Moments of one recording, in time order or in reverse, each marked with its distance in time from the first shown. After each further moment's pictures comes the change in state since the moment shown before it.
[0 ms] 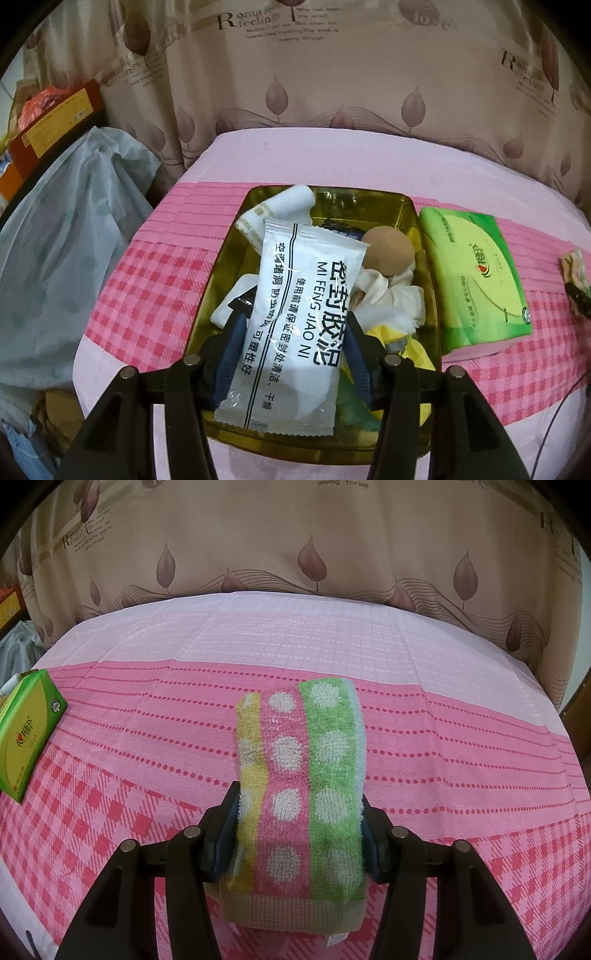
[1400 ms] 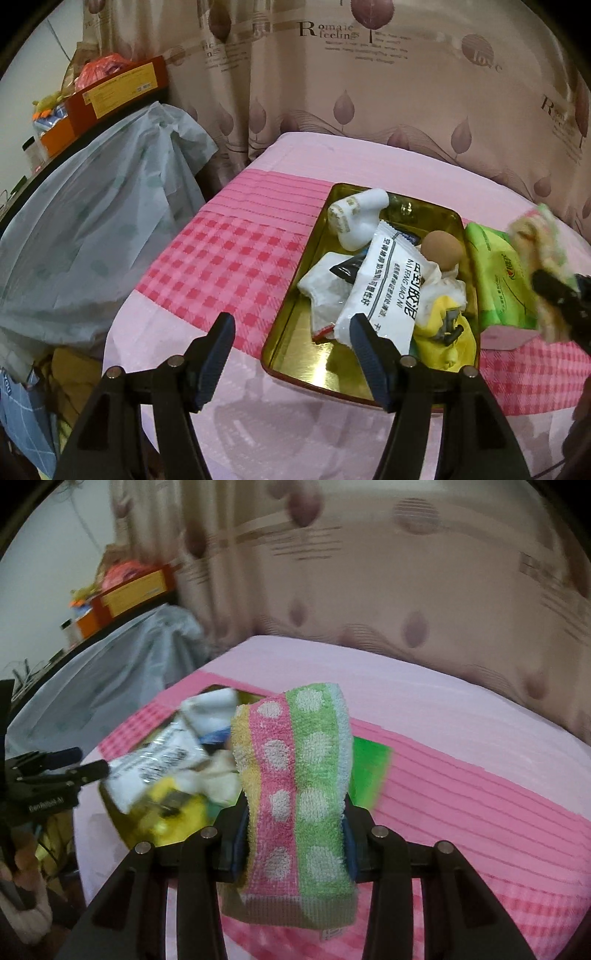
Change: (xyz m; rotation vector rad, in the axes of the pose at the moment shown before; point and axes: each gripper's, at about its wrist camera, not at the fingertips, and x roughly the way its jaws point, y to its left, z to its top) left arm -0.045 0.056 -0.034 -0.176 -0.038 0.089; right arm -0.088 0.271 0.039 -0.267 -0.117 0.426
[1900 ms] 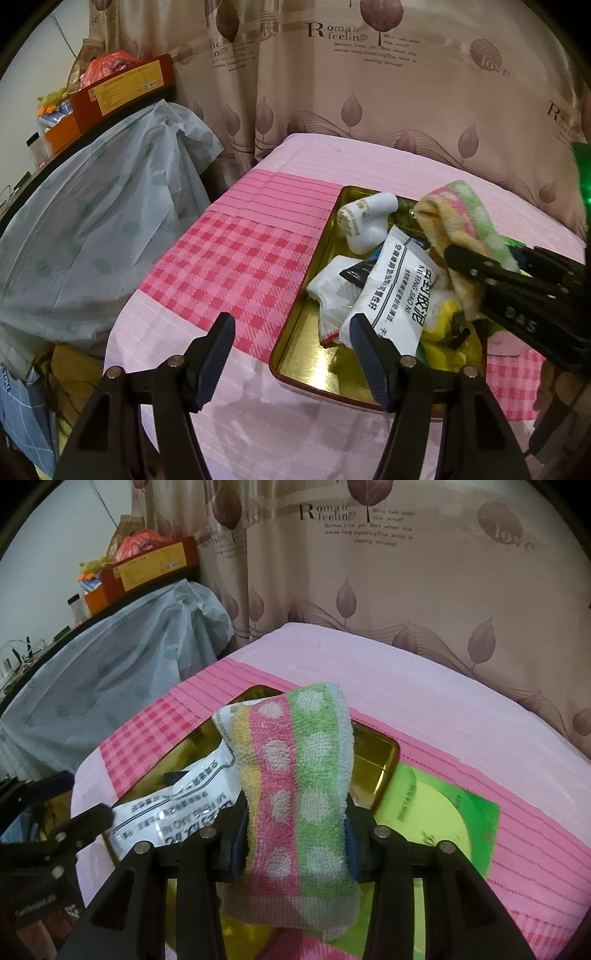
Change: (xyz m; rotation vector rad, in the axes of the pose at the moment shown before) left arm 0.004 0.005 0.002 -0.018 -0.004 0.007; right arm 0.073 0.059 0.038 -0.059 0.060 0.015
